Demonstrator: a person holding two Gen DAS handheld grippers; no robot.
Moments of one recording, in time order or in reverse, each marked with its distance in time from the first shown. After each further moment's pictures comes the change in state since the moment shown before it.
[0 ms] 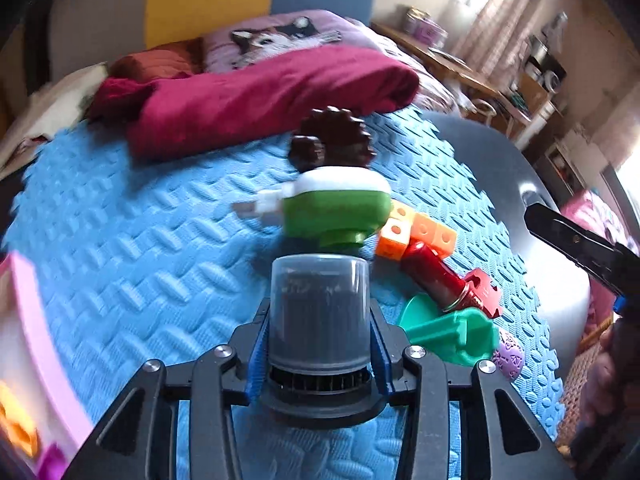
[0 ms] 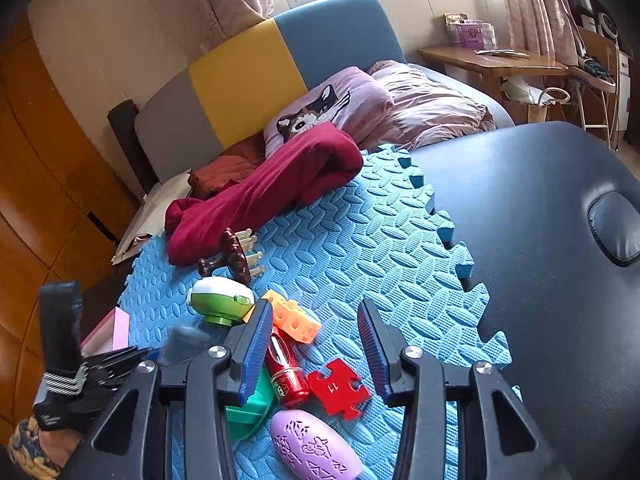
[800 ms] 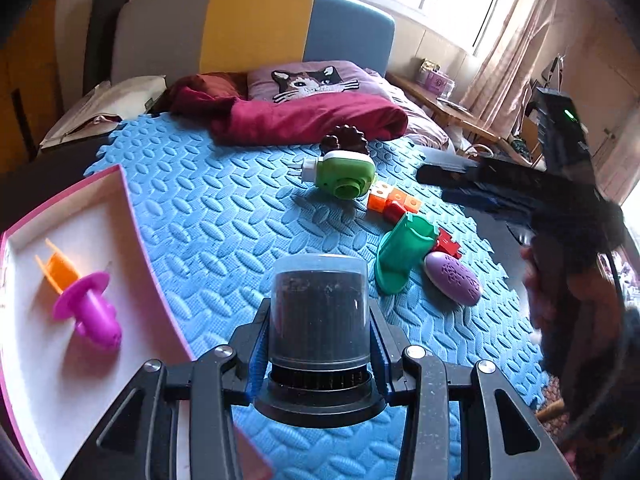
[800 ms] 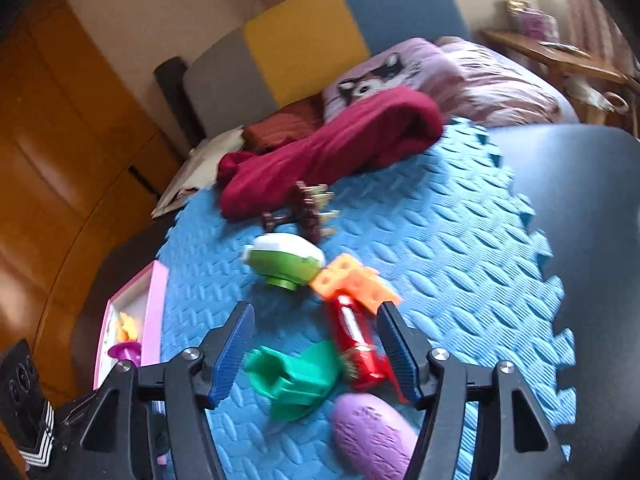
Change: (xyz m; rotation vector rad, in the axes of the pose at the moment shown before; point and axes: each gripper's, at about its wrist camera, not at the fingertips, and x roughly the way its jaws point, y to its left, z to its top) left arm -0.095 0.003 -0.104 -0.081 -0.191 0.022; right arm 0.025 0.049 -0.004 -0.142 0.138 0.171
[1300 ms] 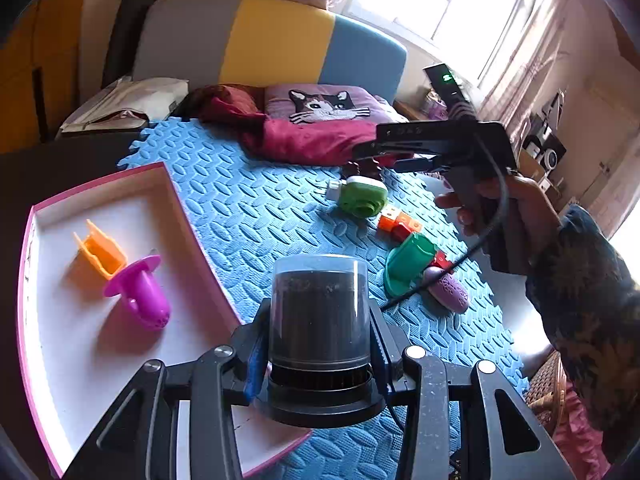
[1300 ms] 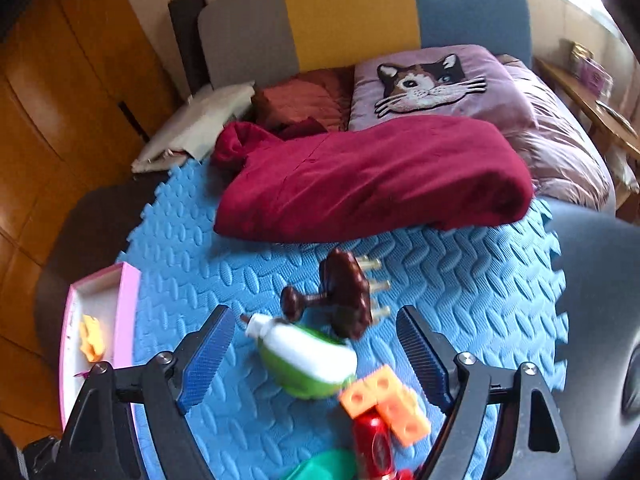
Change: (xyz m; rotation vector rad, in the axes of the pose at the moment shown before) left arm -0.042 0.034 -0.009 -0.088 -0.070 -0.037; right arm 0.087 0.047 0.084 -0.209 0.191 -0.139
